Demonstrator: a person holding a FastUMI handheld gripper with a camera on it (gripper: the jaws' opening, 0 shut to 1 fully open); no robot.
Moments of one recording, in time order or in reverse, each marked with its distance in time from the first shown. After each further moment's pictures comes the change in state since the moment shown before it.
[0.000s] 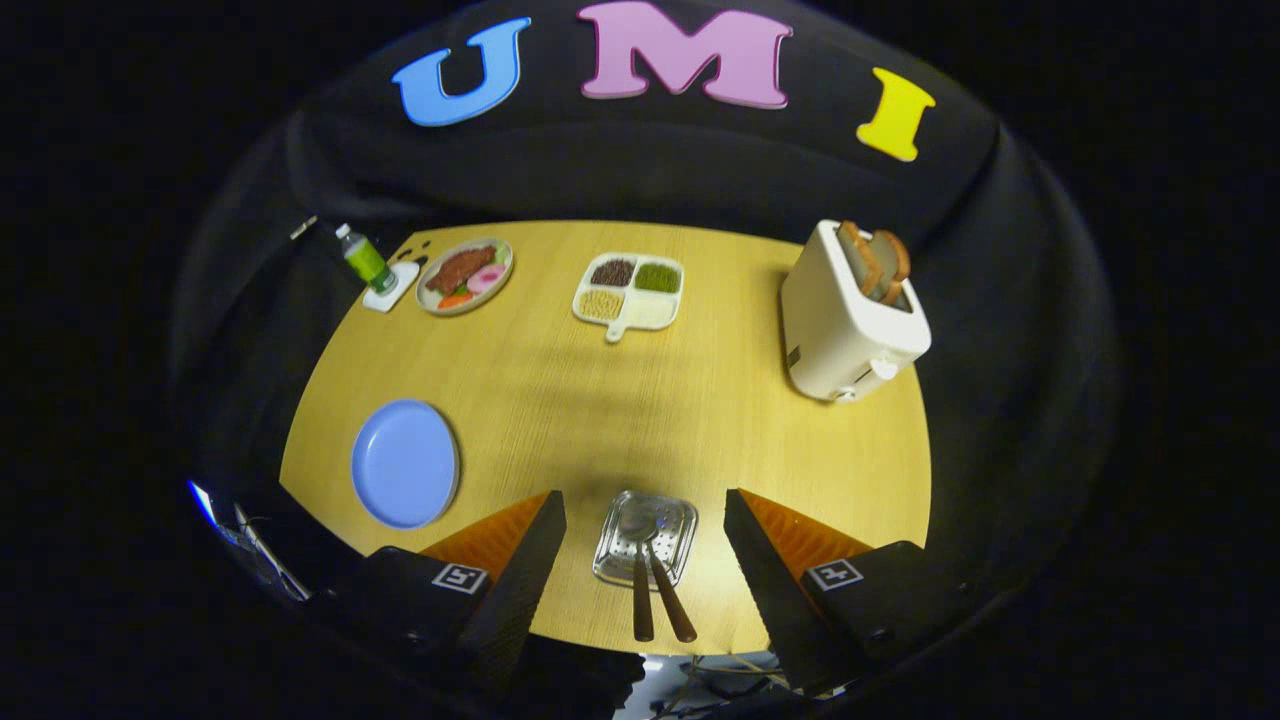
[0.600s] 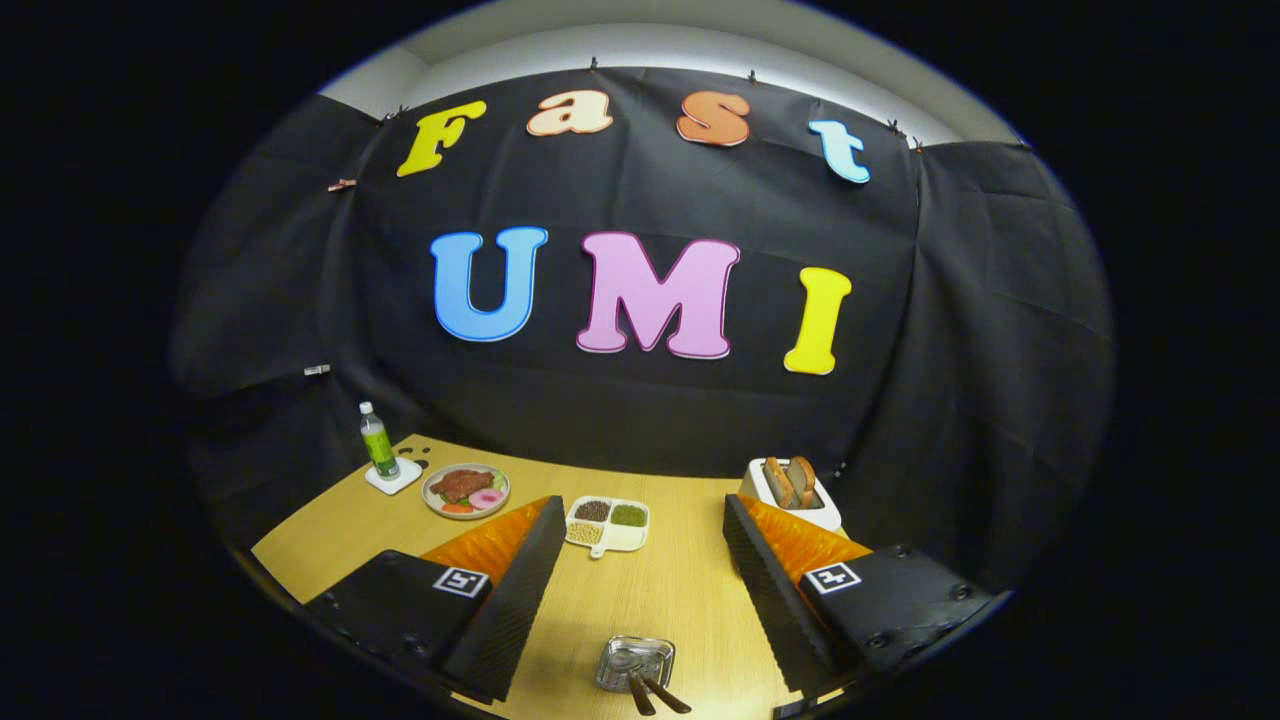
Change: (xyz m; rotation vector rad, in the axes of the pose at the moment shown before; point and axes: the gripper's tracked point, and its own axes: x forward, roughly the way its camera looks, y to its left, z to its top) arm -0.117 0.011 0.093 -0.016 -0.728 -0.097
